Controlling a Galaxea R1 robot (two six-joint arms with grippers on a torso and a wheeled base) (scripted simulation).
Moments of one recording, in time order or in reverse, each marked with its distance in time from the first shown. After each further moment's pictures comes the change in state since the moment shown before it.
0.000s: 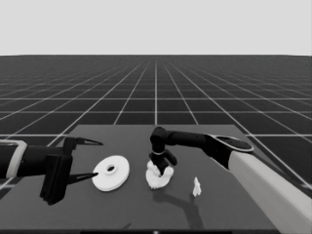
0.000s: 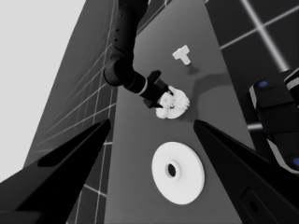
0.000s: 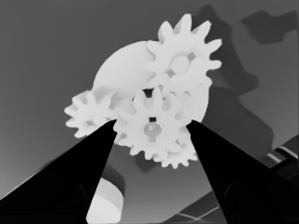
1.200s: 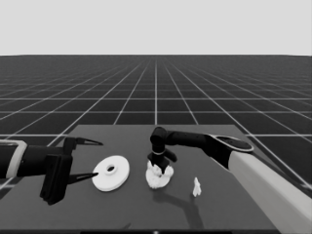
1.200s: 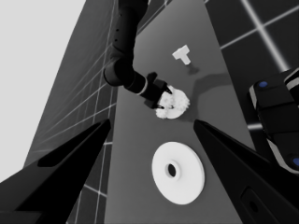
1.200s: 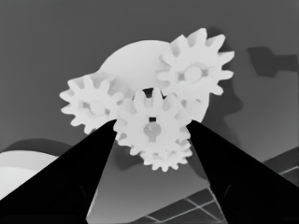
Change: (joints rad) left arm 0.000 0.000 0.000 0.000 0.000 0.000; right arm 0.000 0.000 0.000 0.000 0.000 -0.251
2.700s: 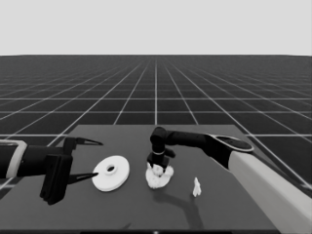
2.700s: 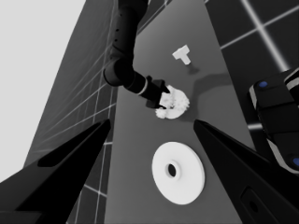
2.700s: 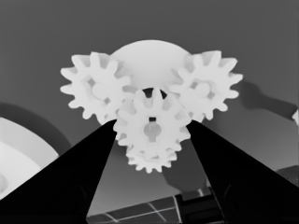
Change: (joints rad) left arm 0.000 0.000 0.000 0.000 0.000 0.000; right arm 0.000 0.000 0.000 0.000 0.000 -0.314
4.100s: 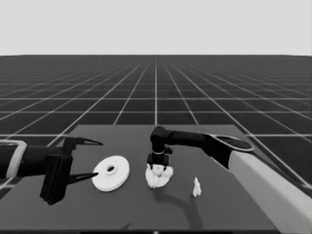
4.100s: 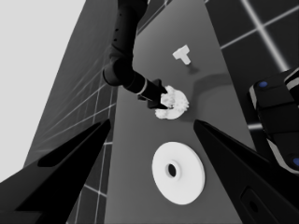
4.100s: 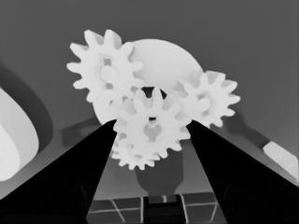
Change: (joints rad) left arm 0.000 0.000 0.000 0.000 0.000 0.000; right arm 0.003 0.000 0.001 0.000 0.000 -0.293
